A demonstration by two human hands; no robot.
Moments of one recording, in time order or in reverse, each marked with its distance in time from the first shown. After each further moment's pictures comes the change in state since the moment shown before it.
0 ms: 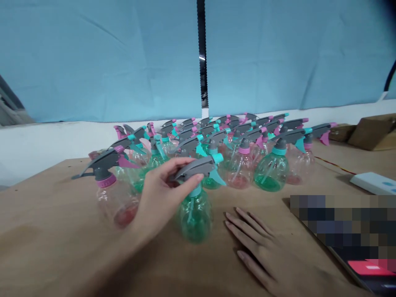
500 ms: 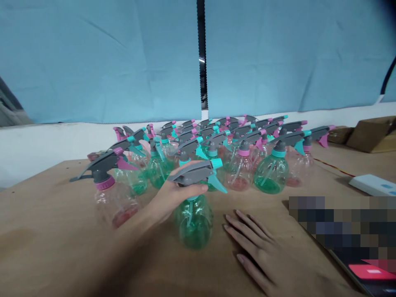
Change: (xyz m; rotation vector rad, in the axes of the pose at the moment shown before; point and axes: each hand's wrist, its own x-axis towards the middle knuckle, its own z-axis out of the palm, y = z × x) left_hand 0.014 -0.025 0.008 -0.225 -0.335 -0.178; right_hand 0.003 -0.003 -0.004 -0.024 -0.099 0.045
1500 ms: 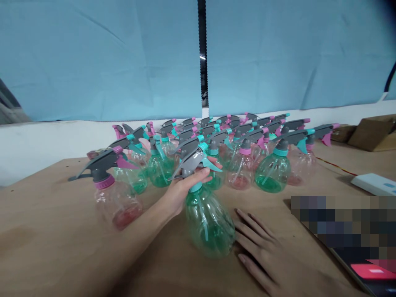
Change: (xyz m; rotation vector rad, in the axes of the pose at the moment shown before) left_hand 0.015 -0.007 0.015 -0.473 -0.122 0.049; right_hand -0.002 0.004 0.003 0.014 0.068 -0.073
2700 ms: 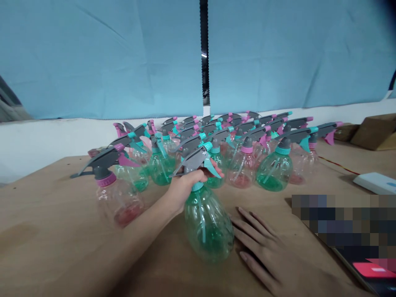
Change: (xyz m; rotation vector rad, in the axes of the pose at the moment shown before) left_hand 0.001 0.005 0.008 0.017 0.075 -0.046; right_hand -0.003 0.000 0.003 0.055 -0.009 0.045
